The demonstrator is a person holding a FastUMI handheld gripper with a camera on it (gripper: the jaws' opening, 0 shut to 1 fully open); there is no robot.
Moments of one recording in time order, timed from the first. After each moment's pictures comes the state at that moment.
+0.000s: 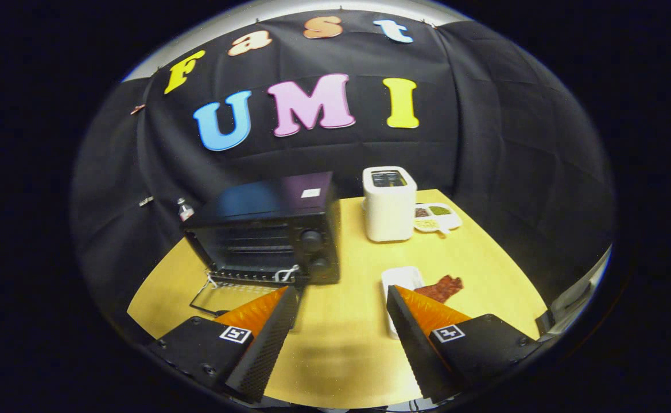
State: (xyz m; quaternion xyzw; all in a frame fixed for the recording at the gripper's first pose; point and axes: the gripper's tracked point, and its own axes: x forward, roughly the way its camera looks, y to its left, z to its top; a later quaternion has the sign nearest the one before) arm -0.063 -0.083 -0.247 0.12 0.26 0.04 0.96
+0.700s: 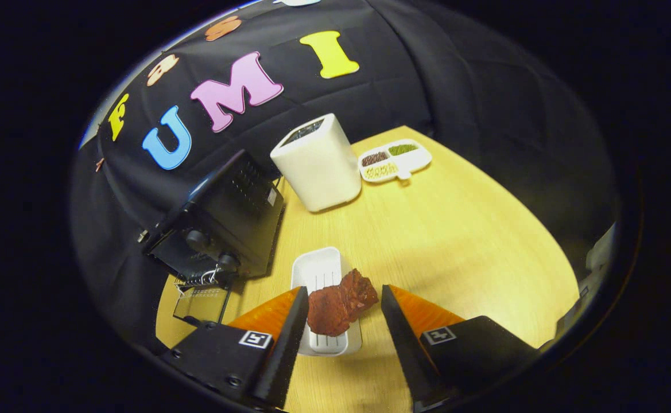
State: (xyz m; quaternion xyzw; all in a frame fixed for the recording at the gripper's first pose) arm -0.013 -0.169 -0.386 0.27 0.37 0.08 0.89
